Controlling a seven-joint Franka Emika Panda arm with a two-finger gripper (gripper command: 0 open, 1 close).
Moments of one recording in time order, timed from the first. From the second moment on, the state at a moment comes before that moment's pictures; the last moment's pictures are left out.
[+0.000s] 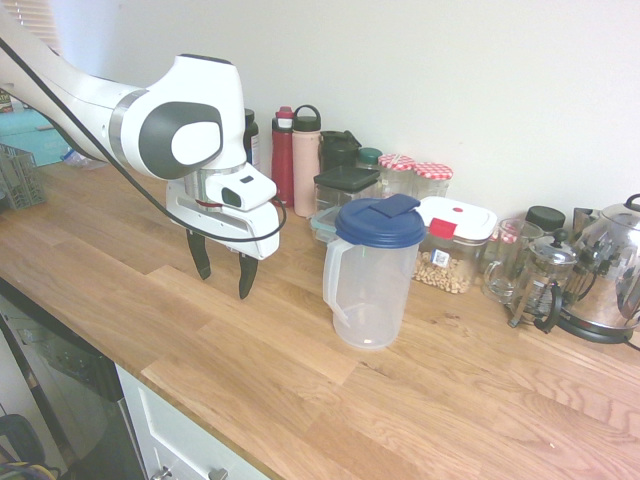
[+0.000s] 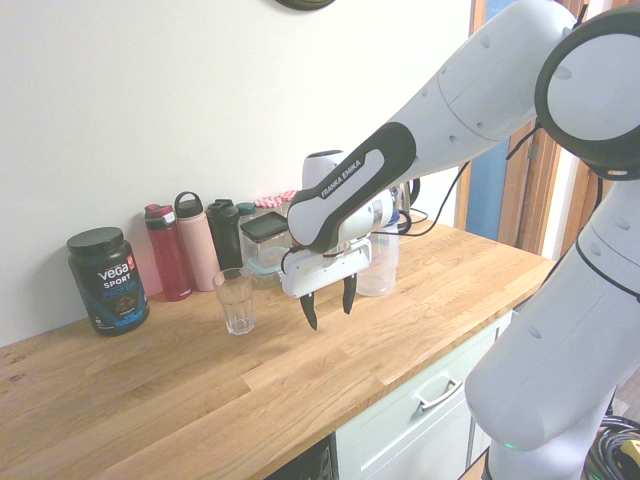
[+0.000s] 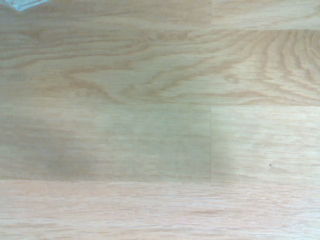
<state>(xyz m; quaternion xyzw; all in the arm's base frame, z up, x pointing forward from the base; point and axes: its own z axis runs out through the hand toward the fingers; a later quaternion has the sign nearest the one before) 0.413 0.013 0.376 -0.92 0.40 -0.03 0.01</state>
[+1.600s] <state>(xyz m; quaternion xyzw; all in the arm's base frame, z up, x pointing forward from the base) 0.349 -0.155 0.520 -0.87 0.45 -0.21 0.07</state>
